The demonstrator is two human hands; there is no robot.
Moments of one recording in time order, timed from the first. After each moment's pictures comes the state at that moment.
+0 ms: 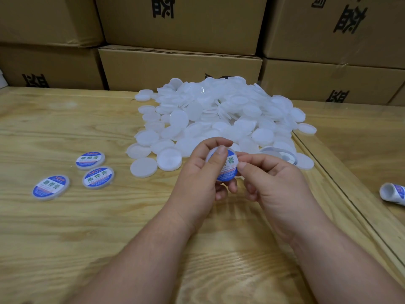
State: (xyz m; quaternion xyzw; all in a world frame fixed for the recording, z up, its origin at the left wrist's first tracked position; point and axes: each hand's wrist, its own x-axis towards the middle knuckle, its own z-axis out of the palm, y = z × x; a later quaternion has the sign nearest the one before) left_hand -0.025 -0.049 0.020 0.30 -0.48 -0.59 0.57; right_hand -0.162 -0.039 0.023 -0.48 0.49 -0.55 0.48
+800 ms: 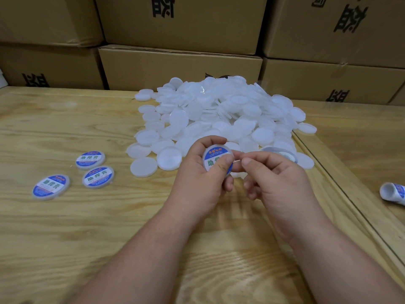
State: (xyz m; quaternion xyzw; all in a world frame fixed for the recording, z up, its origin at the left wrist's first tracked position) left_hand -0.024 -0.057 0.013 0.35 -0.49 -0.56 0.57; right_hand -0.162 -0.037 0.027 -0.46 0.49 -0.57 0.47
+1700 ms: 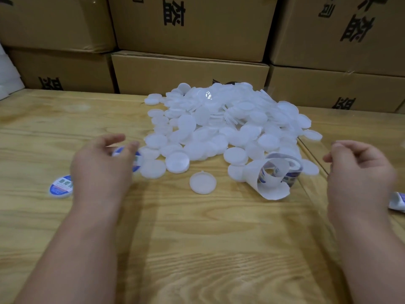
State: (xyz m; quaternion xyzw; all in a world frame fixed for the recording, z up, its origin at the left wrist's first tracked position) left_hand 0.109 -0.063 0.027 0.72 -0.41 -0.13 0.55; right_hand -0.237 -0.056 0.038 -0.38 0.56 -0.72 0.18
